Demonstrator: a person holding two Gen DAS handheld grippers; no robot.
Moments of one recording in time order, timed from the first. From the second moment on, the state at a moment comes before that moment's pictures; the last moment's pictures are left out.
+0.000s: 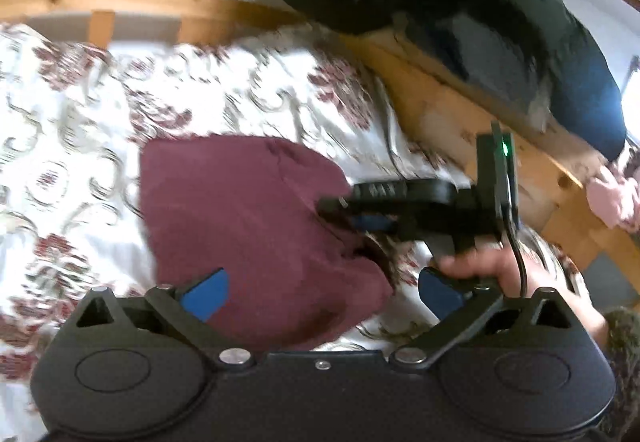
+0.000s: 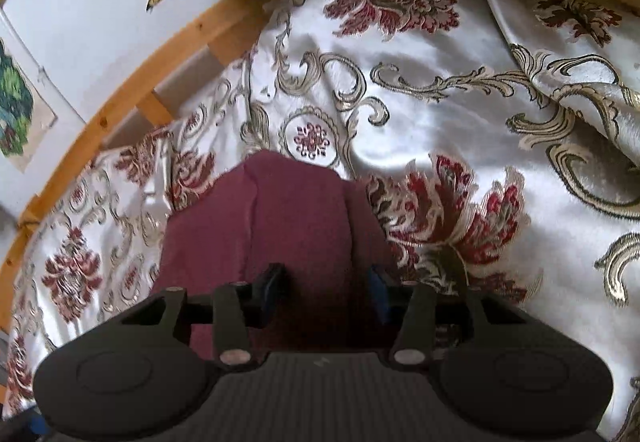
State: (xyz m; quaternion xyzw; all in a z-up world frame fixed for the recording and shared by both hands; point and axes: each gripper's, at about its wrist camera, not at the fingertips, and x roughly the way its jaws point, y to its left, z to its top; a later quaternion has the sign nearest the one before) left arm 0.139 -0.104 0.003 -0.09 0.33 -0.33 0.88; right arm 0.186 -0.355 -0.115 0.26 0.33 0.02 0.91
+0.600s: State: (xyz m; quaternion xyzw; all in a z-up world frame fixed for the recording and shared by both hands) left arm 0.180 -0.043 -0.041 -0.19 0.41 -0.22 0.86; right arm 0.180 -0.355 -0.112 0.23 0.32 -0.06 0.92
